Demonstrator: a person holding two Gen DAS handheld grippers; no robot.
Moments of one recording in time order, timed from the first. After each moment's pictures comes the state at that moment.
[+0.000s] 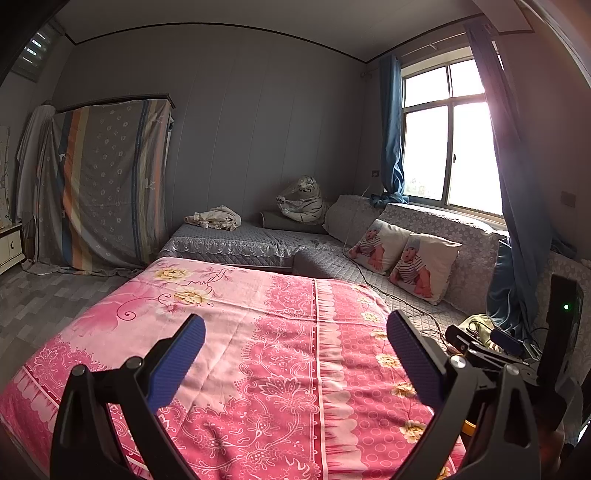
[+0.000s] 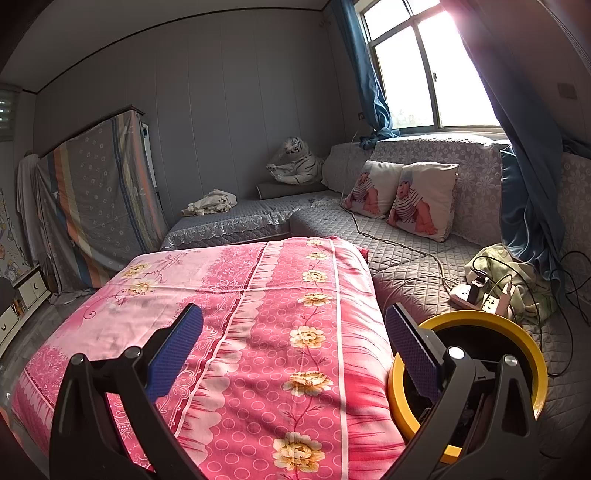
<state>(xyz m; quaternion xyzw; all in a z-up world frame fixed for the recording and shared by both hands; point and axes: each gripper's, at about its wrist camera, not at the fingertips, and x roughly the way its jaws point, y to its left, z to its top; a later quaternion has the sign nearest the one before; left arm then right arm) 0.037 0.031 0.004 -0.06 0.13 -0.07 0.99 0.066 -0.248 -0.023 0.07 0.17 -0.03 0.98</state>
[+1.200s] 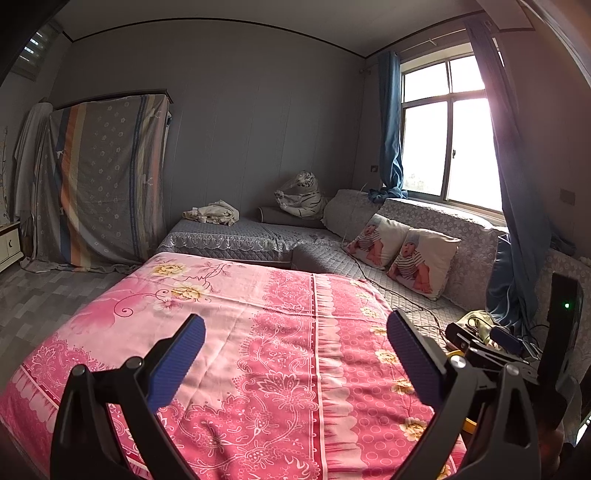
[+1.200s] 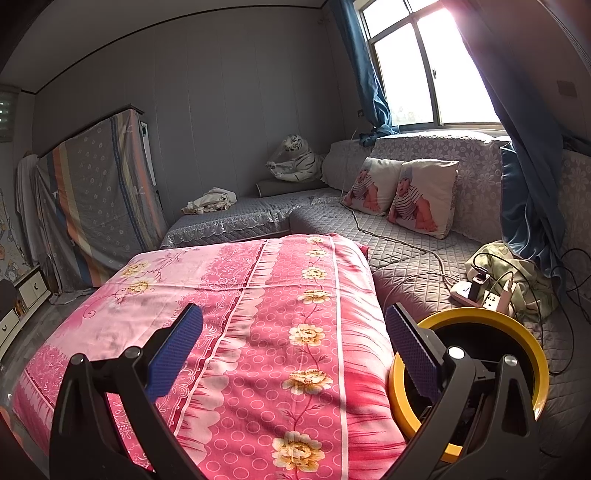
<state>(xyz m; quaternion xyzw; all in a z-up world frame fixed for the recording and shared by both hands) 0.045 0.030 0.006 -0.06 0.14 -0.08 0.98 0.068 -0.248 -0.031 0.08 0.18 -0.03 0.98</state>
